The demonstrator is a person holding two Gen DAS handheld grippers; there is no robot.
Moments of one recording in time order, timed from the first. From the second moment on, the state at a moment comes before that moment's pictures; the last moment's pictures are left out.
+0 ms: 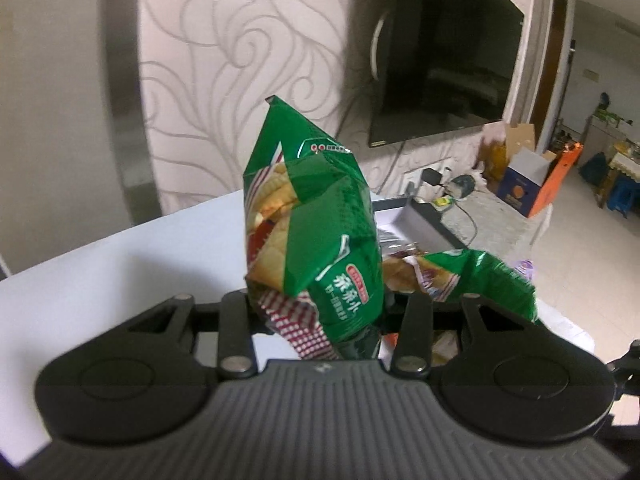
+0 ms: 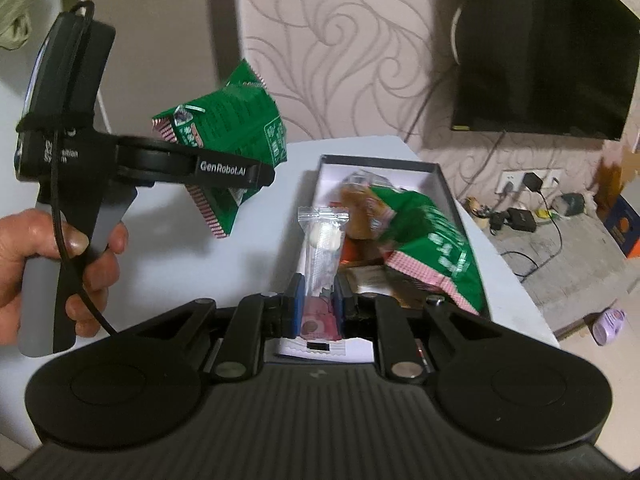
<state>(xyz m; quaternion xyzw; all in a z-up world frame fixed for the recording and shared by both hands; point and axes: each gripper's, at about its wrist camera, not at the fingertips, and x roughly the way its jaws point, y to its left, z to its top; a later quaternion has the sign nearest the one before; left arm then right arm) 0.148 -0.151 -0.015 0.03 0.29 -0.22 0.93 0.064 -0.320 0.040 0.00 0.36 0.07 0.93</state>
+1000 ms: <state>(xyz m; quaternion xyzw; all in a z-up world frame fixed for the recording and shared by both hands) 0.182 -0.228 -0.045 0.05 0.30 -0.26 0.91 0.140 -0.339 -0.010 -0.05 0.42 0.08 0.90</state>
